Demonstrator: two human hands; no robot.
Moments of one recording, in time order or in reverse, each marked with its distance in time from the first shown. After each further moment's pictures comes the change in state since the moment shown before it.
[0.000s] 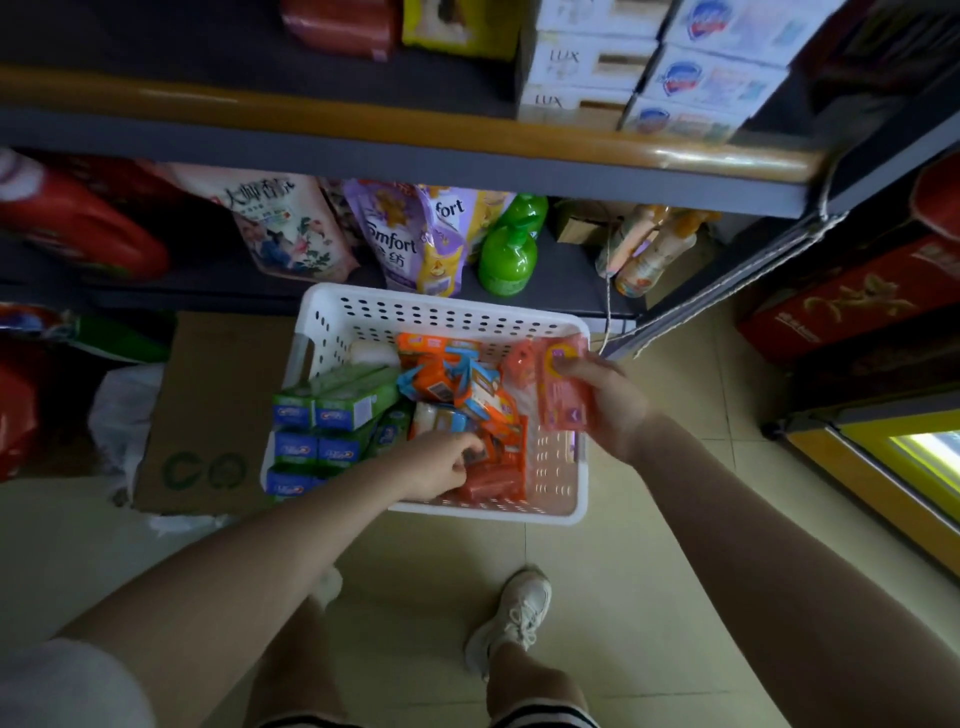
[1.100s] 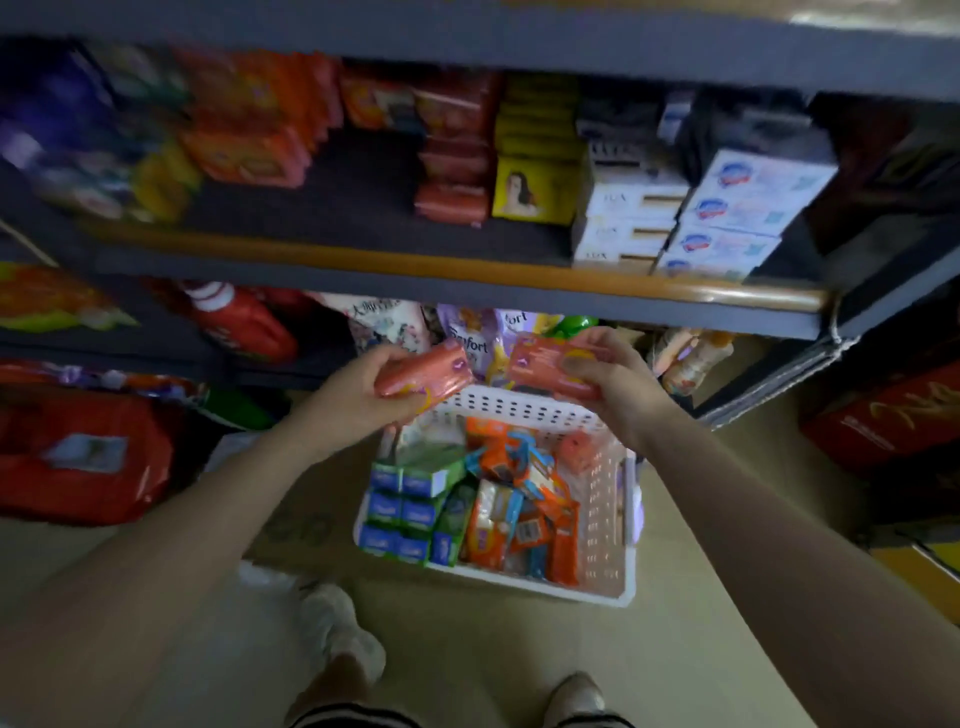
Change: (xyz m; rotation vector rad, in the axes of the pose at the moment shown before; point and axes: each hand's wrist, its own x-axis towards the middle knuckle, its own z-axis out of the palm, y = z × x) left_hand -0.139 -0.014 -0.155 -0.566 0.637 0.033; right_hand -0.048 -0.086 0.092 -0.191 -0.125 -0.380
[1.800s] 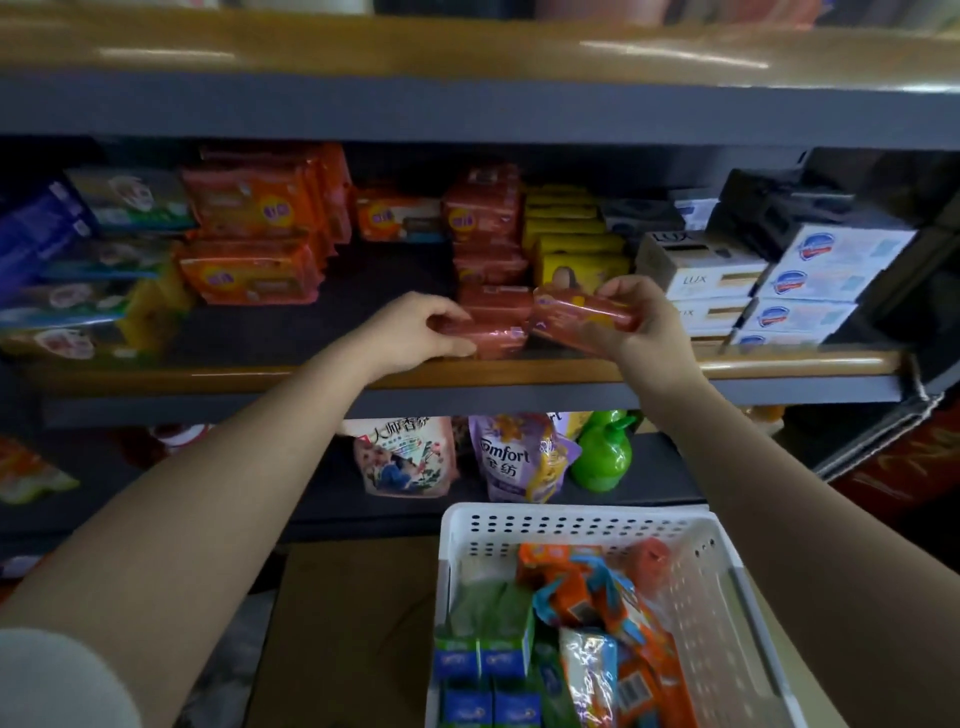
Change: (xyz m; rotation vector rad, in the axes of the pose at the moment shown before) left_hand 0.175 0.027 -0.096 0.368 -0.019 0.368; right_hand 0.086 -0.046 0.087 -0.203 0.248 -0.617
